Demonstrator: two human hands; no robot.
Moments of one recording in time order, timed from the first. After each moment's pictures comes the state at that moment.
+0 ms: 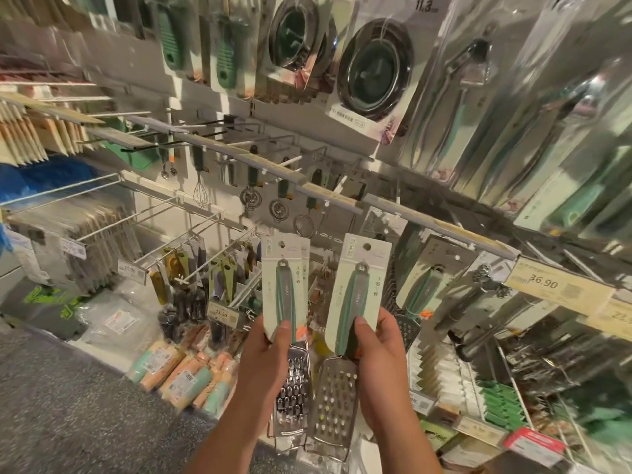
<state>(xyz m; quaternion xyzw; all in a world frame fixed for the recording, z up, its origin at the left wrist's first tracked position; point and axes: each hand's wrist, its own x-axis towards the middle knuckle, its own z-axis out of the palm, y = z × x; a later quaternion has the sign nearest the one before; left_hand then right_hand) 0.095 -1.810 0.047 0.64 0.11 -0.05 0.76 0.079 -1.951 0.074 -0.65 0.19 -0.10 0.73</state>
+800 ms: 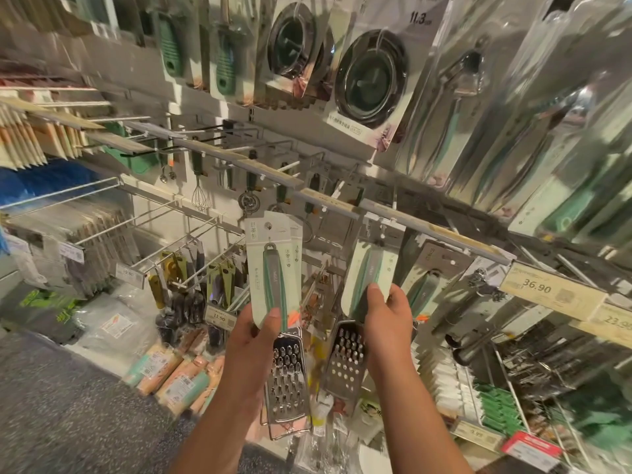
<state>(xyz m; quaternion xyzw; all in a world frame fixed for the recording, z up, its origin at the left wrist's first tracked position) 0.106 -1.795 0.052 0.57 0.13 -0.03 0.81 0.123 -1.961 0.101 -0.67 0.22 -0.15 0.69</state>
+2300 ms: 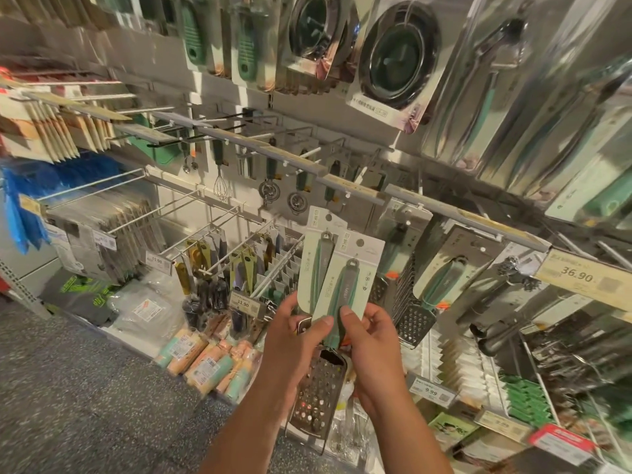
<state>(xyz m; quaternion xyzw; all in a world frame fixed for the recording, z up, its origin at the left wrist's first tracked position) 0.097 -1.805 0.053 0.61 0.11 -0.08 0.78 0.089 -1.923 0.059 -0.65 0.17 -0.07 0.74</state>
